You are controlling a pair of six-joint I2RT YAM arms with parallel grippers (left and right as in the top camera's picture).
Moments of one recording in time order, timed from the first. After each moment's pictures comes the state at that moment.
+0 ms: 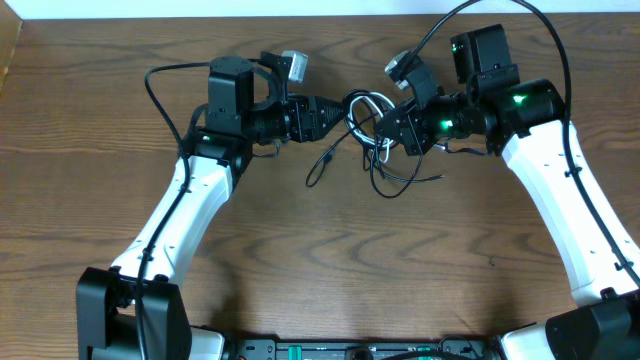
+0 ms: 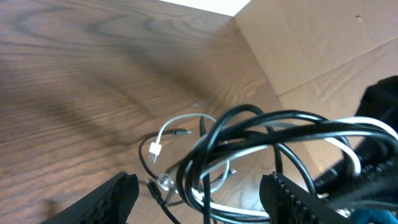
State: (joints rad) left arm -0.22 1.57 1.12 -0.11 0.83 -0.38; right arm 0.30 1.62 1.56 -0.94 -0.69 -0.17
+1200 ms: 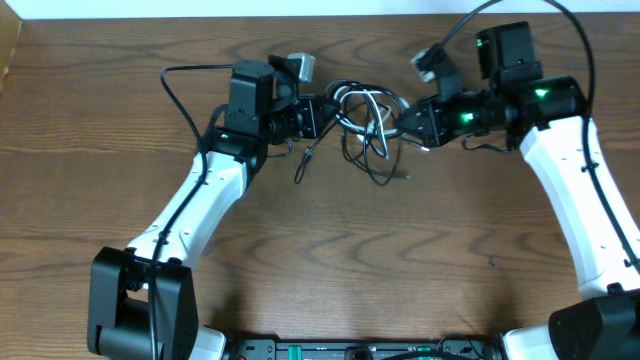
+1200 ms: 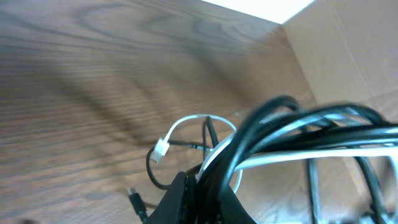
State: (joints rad) left arm -0.26 1.63 1.12 -0.08 0.60 -0.43; right arm 0.19 1.63 1.56 -1.00 -0.64 -0.04
